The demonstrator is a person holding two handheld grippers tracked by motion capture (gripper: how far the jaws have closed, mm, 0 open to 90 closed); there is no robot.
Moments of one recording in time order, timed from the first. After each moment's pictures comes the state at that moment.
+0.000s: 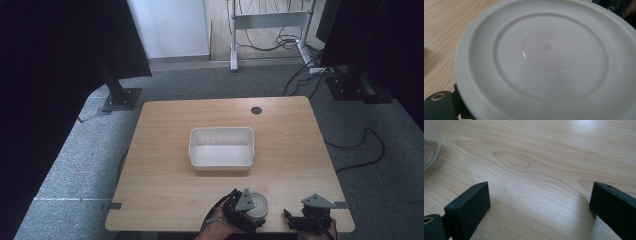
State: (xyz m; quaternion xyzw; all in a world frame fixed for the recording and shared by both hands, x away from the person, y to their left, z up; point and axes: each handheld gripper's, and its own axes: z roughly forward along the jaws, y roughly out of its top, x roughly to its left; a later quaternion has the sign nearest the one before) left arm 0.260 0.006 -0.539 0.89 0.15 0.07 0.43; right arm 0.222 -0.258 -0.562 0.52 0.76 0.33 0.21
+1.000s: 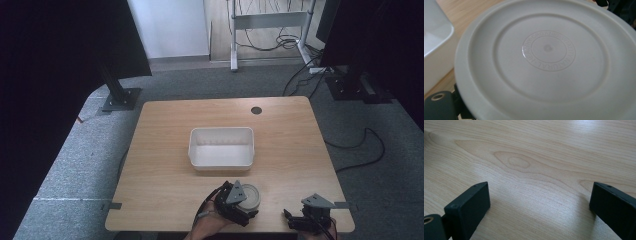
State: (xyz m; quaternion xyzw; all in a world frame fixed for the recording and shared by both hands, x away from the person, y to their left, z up) left arm 0.273 0.028 -0.515 0.88 0.17 0.10 0.43; right arm 0.222 -0.258 -0.562 0.52 0.76 0.33 0.21
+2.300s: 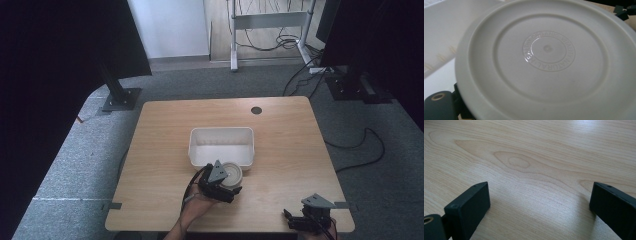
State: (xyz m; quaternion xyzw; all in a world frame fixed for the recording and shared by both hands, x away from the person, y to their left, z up) left arm 0.320 0.072 -0.495 0.85 0.23 0.15 0.44; right arm 0.222 -0.258 -0.562 0.52 0.76 0.33 0.21
